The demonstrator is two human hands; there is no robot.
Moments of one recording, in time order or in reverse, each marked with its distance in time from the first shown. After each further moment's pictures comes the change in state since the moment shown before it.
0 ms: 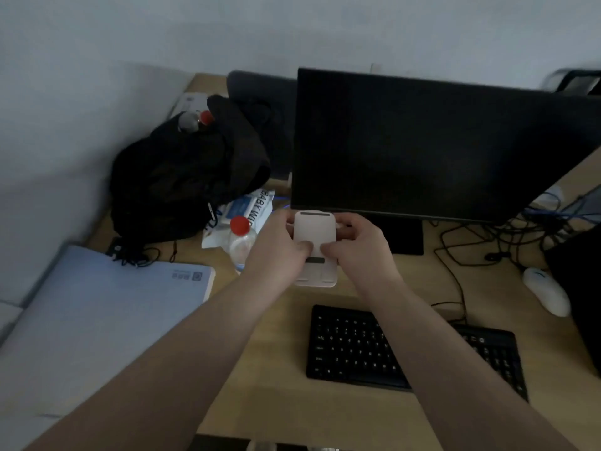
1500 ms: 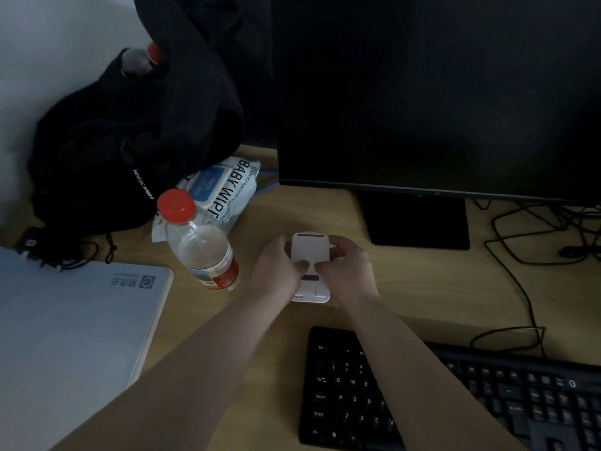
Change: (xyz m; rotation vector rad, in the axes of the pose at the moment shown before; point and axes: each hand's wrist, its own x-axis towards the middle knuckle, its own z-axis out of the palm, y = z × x) left_hand 0.109 -0.138 0.125 0.129 -0.034 -0.182; right_hand 0.121 0.170 0.066 -0.062 -0.025 0.144
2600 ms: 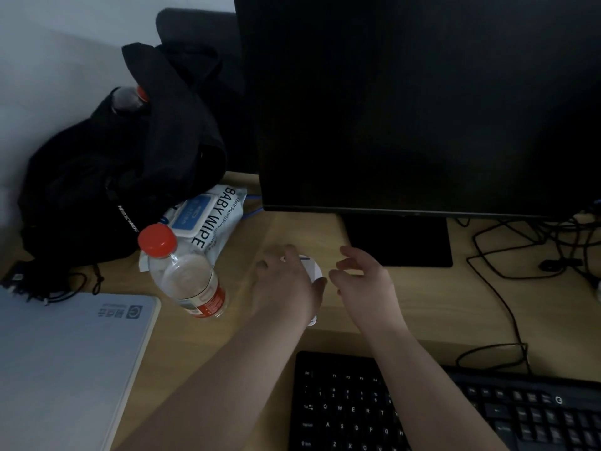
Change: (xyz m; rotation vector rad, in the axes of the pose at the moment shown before) left_hand -0.016 0.046 0.020 0.623 0.072 0.058; right_hand -0.021 -0.008 -0.050 0.073 0.082 -0.047
